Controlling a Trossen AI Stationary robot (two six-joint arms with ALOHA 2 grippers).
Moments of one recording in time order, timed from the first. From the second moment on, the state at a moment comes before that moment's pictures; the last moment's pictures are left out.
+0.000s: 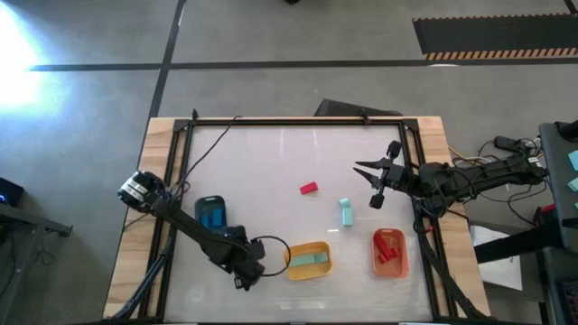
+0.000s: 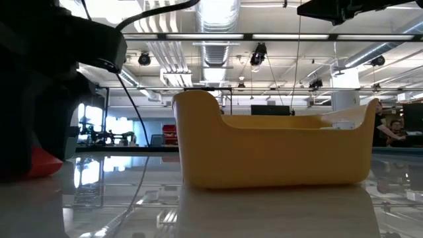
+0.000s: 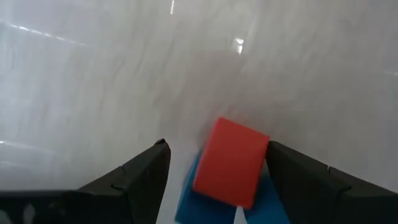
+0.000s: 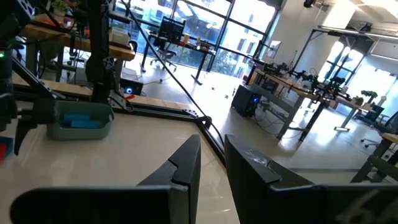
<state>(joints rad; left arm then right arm) -0.58 1.80 1.15 -0.77 -0.13 -0.82 0.18 0.69 0.50 0.18 0.52 -0.32</state>
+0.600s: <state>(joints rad) -0.57 1.82 1.15 -0.75 -0.19 -0.77 0.18 0.69 0.50 0.18 0.52 -0.31</state>
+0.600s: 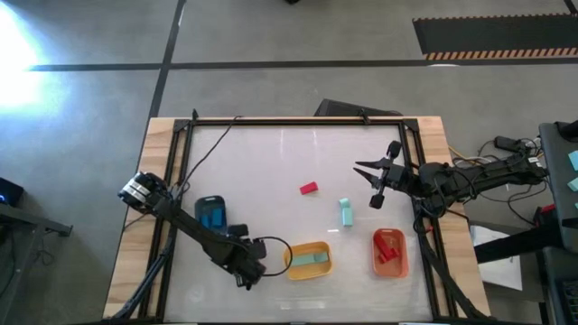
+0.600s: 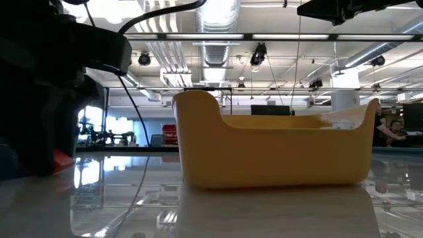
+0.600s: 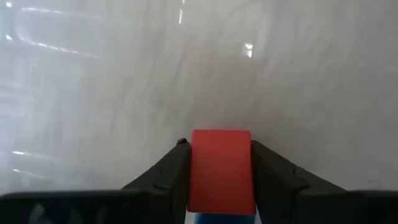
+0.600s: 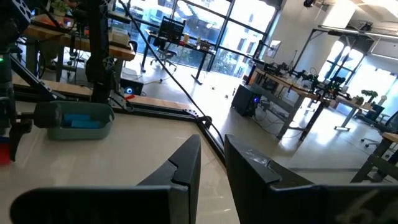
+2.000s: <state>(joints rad) -0.33 1.49 0.63 1.18 -0.53 -0.45 0.33 1.29 0.54 0.92 0.32 -0.83</state>
